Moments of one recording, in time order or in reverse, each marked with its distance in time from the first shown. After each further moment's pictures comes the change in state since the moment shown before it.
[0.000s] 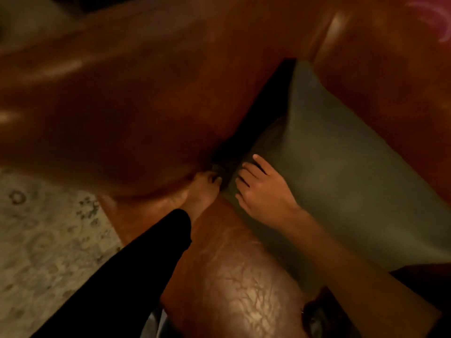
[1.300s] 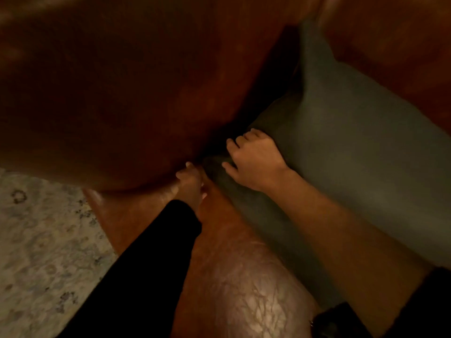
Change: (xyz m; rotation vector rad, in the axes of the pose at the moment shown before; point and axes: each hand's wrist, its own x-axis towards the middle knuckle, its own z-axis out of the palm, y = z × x) left_hand 0.038 -0.028 0.041 -0.502 0.267 -0.329; right_hand 0.033 0.020 0.019 0.122 -0.096 0.096
